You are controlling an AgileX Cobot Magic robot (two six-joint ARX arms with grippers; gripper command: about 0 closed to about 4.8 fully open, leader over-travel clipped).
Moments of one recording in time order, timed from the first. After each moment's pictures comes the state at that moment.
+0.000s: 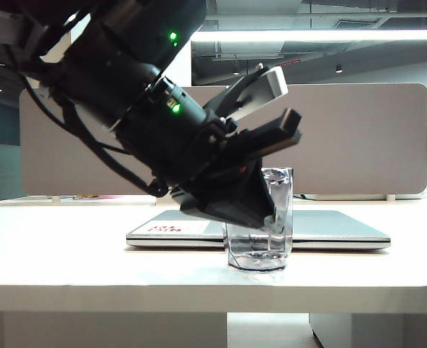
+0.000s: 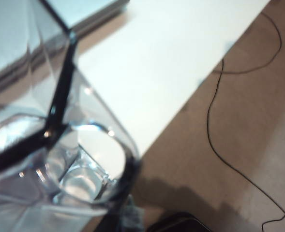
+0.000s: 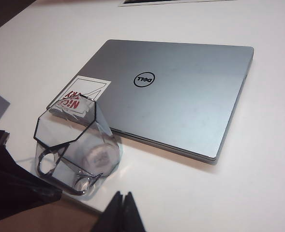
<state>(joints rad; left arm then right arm) -0.93 1.60 0.75 0.22 0.13 -0.13 0.16 0.45 0.44 -0.38 -0.31 0.13</state>
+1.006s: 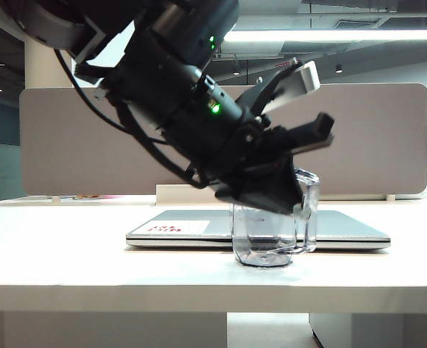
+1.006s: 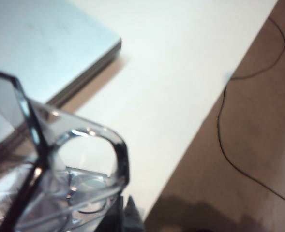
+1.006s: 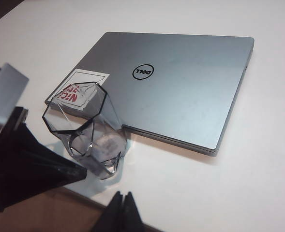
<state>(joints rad) -0.93 1.70 0.88 0.23 0.13 -0.03 0.16 0.45 0.44 -0.41 -0.31 0.13</state>
